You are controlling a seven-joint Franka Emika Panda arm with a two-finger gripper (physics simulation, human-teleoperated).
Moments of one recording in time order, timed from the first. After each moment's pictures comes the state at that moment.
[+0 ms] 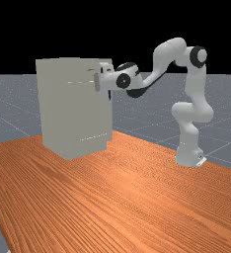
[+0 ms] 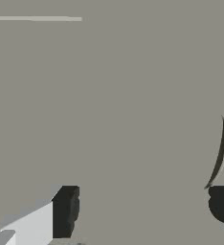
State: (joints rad) arm 0.10 -0.10 -0.35 -2.10 -1.56 1.62 1.15
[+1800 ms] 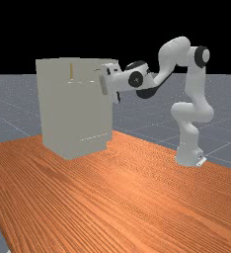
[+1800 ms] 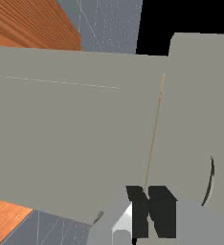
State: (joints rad) arm 0.23 -0.10 -0.30 -2.09 -1.44 1.56 1.07
